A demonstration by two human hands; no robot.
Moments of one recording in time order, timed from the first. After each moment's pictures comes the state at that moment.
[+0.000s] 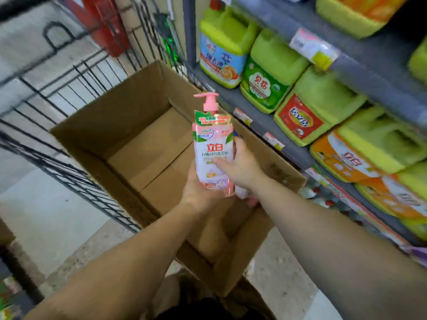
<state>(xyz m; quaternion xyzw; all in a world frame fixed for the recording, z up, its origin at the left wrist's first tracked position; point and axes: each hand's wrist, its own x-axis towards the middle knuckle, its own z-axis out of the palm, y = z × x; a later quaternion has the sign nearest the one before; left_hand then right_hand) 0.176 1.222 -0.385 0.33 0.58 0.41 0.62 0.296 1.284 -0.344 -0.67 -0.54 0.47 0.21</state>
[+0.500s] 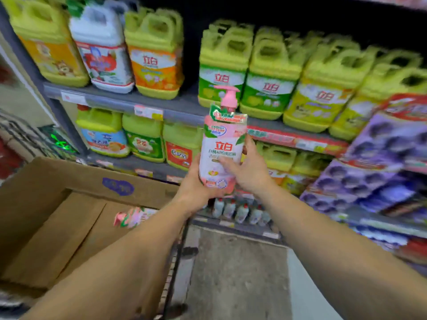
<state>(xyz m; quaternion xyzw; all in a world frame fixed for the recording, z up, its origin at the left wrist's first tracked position) 0.378 1.152 -0.230 0.61 0.32 0.30 0.66 0.514 1.102 -0.186 -0.72 -0.44 0.22 0.50</state>
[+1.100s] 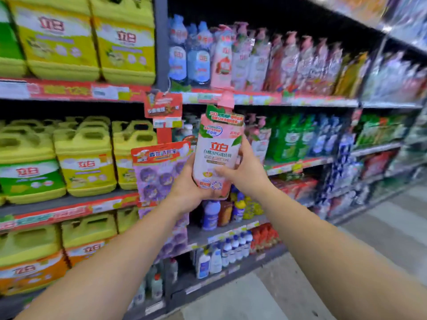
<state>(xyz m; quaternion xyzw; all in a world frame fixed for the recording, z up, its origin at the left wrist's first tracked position) 0.733 0.838 -0.072 0.75 0.01 0.22 0.62 0.799 0.700 -0.027 -0.77 -0.34 -0.07 0.54</state>
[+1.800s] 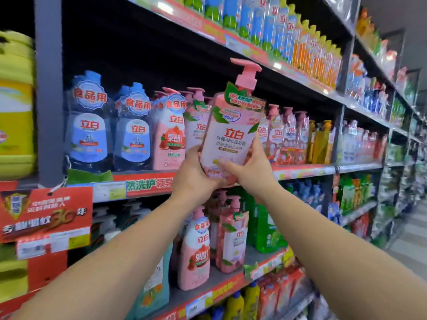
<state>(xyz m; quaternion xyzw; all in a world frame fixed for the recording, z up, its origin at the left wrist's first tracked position) 1.077 0.850 0.087 0.80 -0.04 0.41 0.43 1.107 0.703 0.112 -0.69 -0.33 -0.21 0.61</state>
